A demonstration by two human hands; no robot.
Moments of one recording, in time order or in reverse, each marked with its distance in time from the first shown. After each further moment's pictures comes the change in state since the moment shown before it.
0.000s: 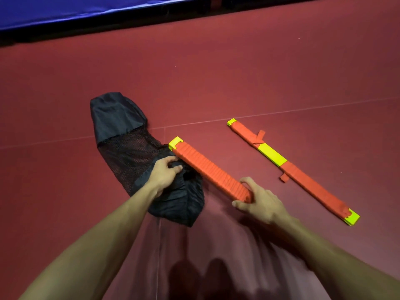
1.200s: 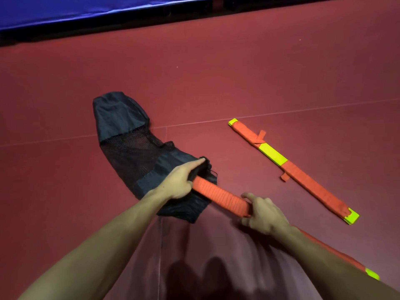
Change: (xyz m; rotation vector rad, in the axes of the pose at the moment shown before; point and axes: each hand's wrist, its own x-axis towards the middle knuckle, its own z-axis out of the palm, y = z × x) left_hand -0.038 0.023 0.009 0.498 -0.324 0.388; right_hand -0.013 0.007 0.020 -0.173 -0.042 0.033
